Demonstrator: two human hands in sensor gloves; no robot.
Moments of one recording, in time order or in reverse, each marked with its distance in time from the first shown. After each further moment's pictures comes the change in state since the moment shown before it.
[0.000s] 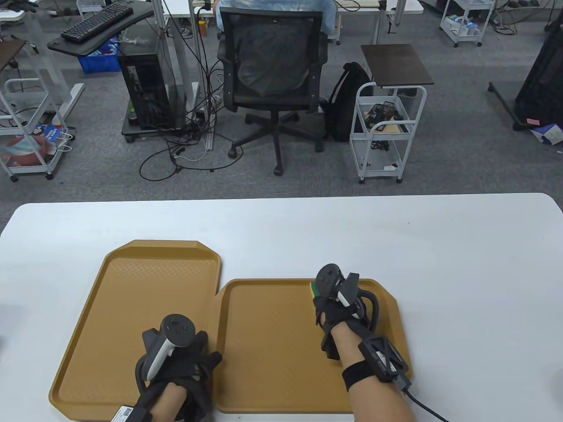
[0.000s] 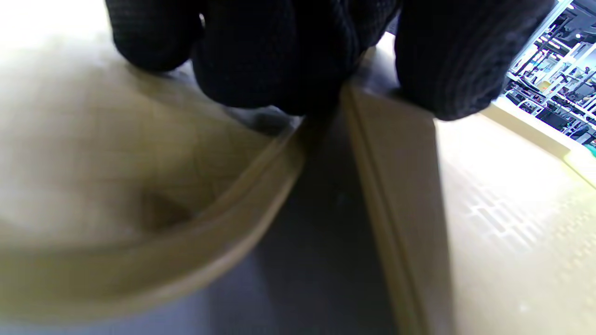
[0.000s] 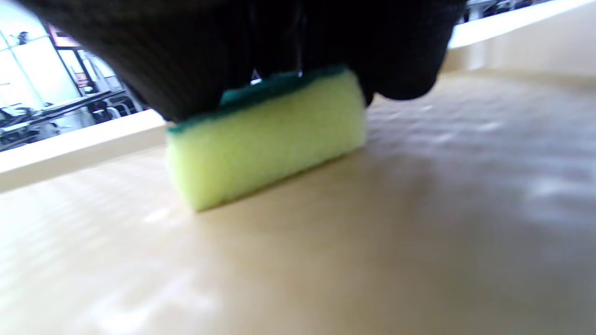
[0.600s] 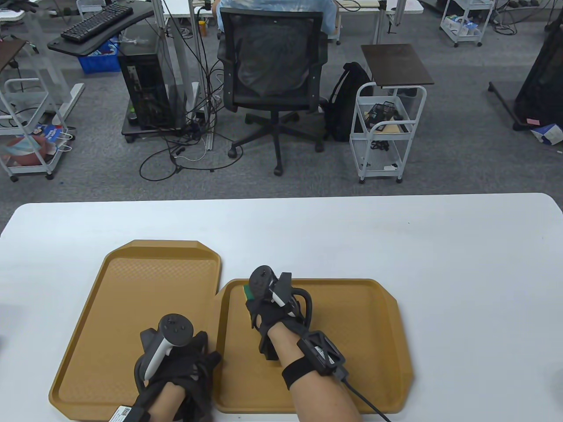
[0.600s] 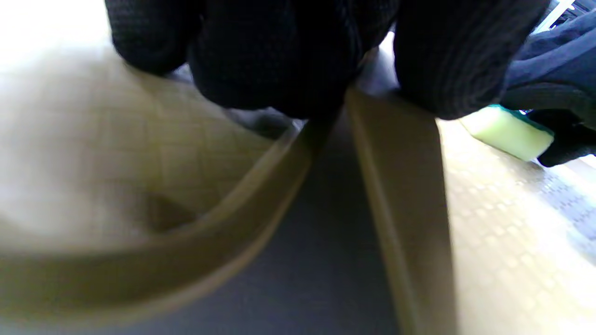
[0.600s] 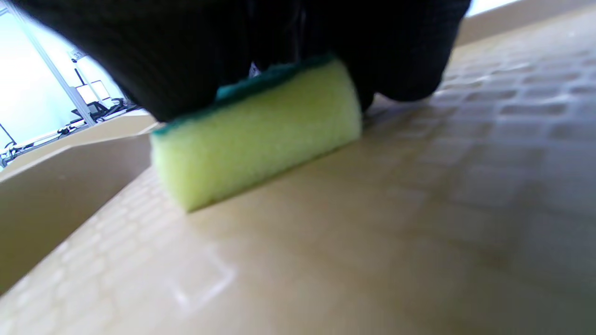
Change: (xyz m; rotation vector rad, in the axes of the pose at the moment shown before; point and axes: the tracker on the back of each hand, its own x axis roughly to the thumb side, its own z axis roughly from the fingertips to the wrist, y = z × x) left_hand -0.004 0.001 -0.002 -0.014 -0.005 0.015; right_hand 0.119 0.043 0.008 0.056 -0.183 -0.051
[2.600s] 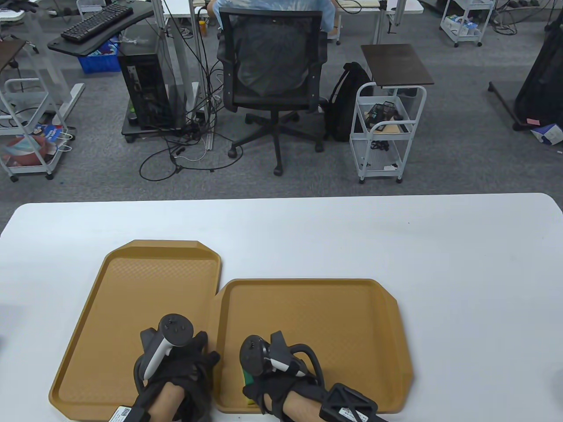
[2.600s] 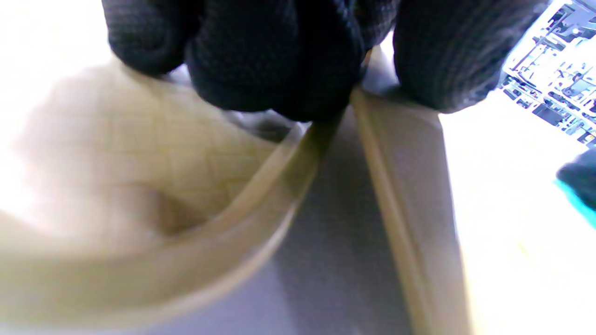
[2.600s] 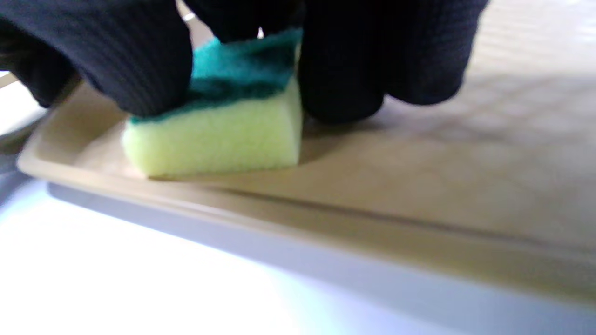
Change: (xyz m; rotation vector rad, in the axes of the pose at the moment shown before) left_hand -0.002 -0.001 -0.002 -0.008 -0.006 -0.010; right_hand -0.011 0.015 0.142 0.367 -0.236 0.204
